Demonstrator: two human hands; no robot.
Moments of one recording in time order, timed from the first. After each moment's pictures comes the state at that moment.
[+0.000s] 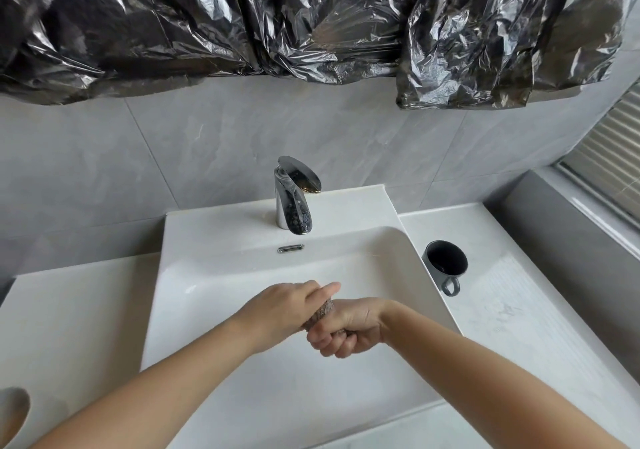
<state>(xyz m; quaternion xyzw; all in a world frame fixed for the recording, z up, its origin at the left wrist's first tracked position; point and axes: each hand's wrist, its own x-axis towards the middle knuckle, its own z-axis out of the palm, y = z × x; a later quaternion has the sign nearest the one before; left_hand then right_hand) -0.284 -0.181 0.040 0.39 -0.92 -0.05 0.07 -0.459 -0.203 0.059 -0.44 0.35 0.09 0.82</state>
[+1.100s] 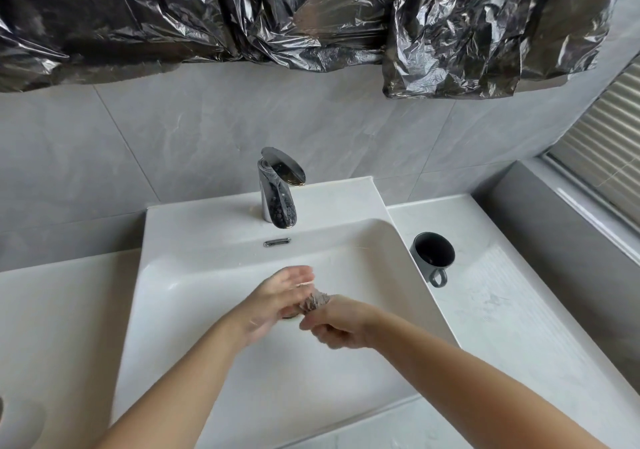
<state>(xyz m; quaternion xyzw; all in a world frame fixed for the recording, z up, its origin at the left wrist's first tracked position) -0.298 -0.187 0.026 0.46 -0.41 -0.73 0.31 -0.467 -0.191 0.038 -0.43 0.51 -0.05 0.74</state>
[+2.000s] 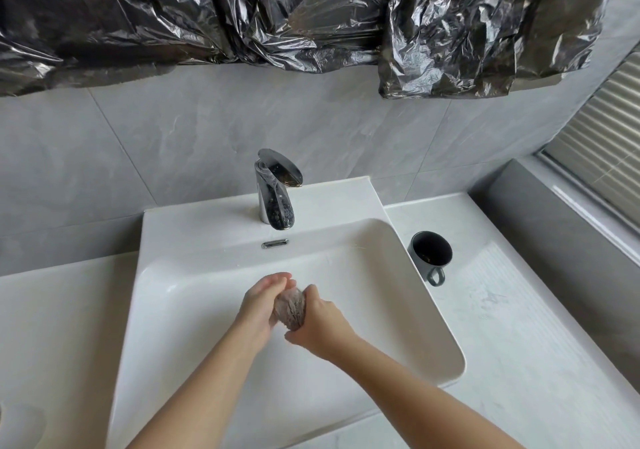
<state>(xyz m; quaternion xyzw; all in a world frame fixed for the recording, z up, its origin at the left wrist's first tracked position) -0.311 -0.186 0.015 0.59 -0.19 -0.65 0.45 -0.435 -0.170 0.019 -0.68 0.63 -0.05 0.38</state>
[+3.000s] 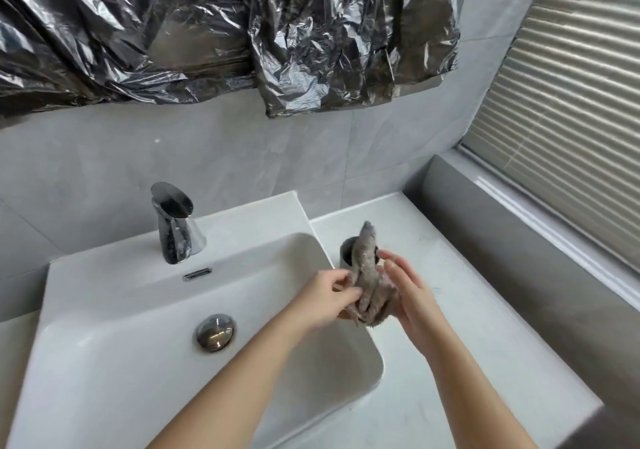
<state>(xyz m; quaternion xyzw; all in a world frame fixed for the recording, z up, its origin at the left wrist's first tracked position) -0.502 -0.203 0.083 0.47 -0.61 -0.60 0.23 -0.667 -0.167 0.074 -0.33 0.53 -0.52 0.58</state>
